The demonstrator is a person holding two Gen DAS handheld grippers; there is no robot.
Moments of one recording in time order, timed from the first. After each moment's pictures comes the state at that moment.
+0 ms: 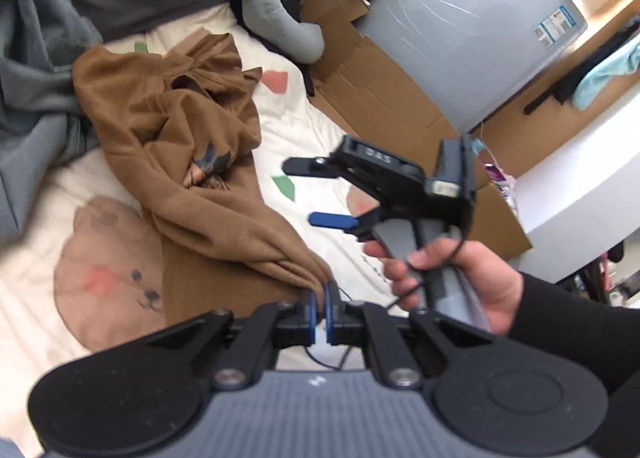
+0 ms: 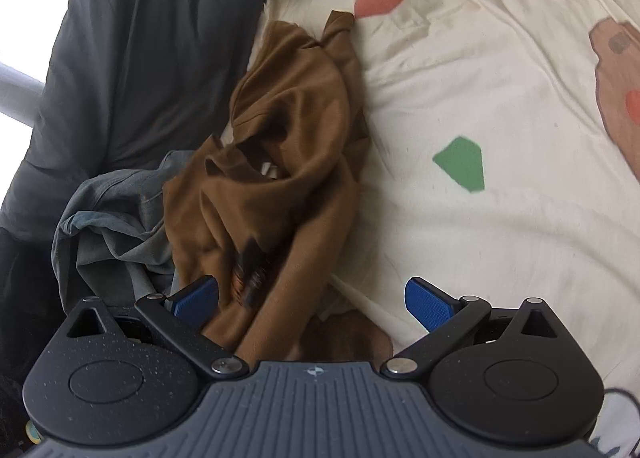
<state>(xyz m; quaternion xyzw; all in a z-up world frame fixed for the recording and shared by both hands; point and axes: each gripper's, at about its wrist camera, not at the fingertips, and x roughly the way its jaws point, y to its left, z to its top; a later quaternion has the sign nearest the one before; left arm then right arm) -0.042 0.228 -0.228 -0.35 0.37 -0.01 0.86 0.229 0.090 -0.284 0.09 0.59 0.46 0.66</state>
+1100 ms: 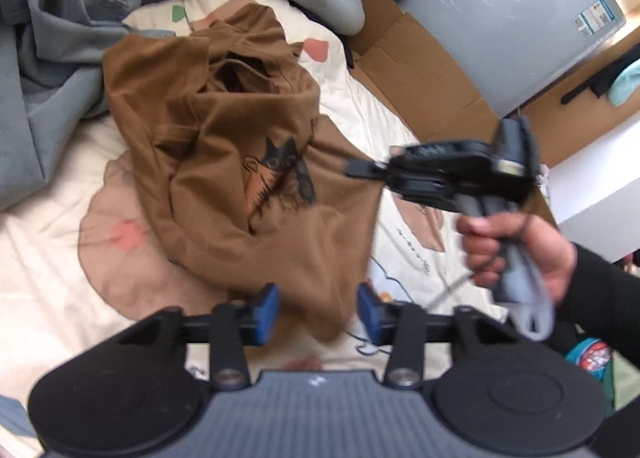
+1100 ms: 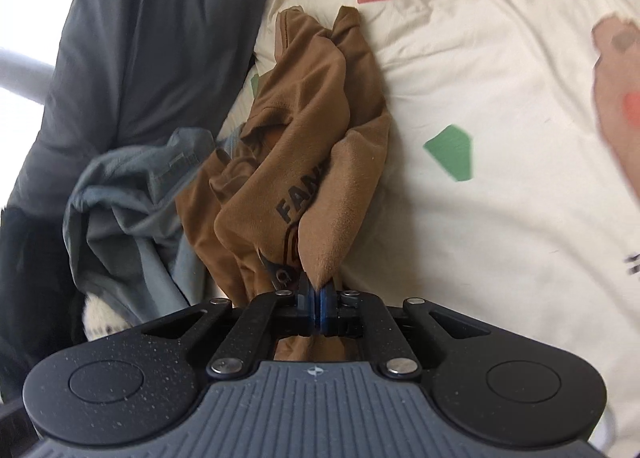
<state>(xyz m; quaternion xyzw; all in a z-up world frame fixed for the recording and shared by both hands) -0.036 0.242 -0.244 -0.33 0.42 0.05 0.84 0.242 0.072 -0.265 0.05 0.60 0.49 0.63</state>
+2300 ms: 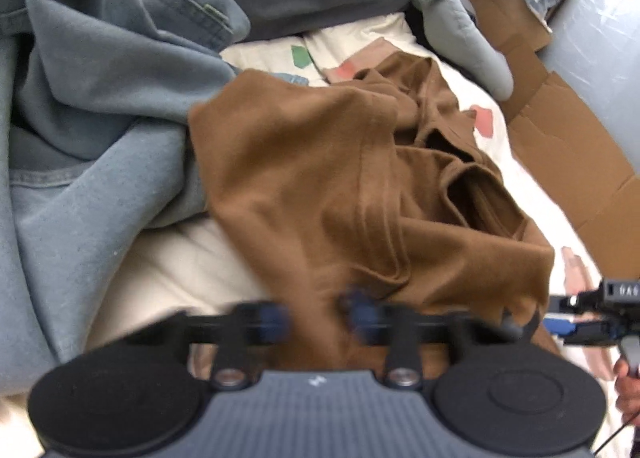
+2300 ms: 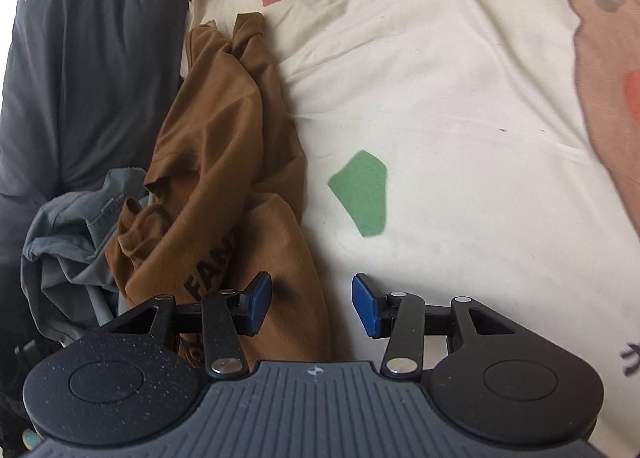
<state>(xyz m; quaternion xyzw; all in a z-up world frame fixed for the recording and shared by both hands) 0.052 0.365 -0.341 -0.27 0.36 0.22 0.86 0.298 0.085 -0.349 0.09 0.62 0.45 0.63</state>
